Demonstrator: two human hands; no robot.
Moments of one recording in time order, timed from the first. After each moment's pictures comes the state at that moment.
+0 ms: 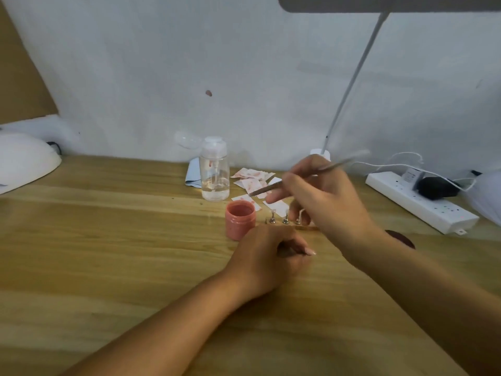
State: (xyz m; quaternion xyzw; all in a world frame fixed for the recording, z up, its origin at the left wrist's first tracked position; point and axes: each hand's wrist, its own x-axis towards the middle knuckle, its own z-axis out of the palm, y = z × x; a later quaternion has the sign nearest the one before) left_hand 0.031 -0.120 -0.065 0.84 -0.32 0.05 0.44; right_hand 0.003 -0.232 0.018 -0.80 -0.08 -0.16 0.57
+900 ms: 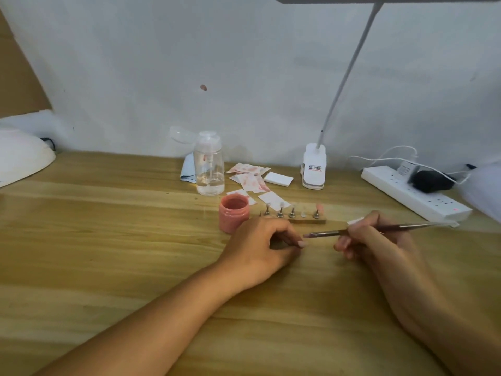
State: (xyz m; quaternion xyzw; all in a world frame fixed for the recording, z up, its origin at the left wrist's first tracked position) left_hand 0.029 -0.125 -0.063 0.83 -0.32 0.03 0.46; right_hand -0.053 -0.299 -0.034 -0.69 0.03 -0.18 0.70
